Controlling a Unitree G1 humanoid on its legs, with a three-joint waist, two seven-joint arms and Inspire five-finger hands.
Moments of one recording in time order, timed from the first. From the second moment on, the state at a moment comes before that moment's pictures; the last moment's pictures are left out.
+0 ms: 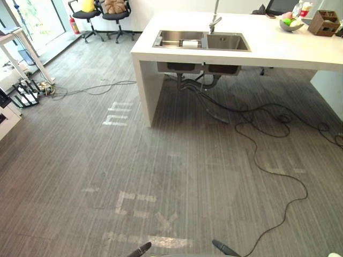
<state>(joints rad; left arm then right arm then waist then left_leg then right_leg) 0.15 0.16 0.08 1.06 -0.64 0.20 -0.18 0.09 -0.15 -0.19 1.16 0.61 0.22 0.16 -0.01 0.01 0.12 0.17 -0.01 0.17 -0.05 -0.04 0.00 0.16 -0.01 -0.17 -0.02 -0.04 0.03</state>
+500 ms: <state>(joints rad) 0.11 0.20 0.01 1.01 -0.64 0.22 -0.33 0.08 -0.15 -0.22 1.13 0.44 0.16 0.23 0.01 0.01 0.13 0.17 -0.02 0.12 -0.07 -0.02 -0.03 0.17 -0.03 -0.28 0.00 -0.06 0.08</state>
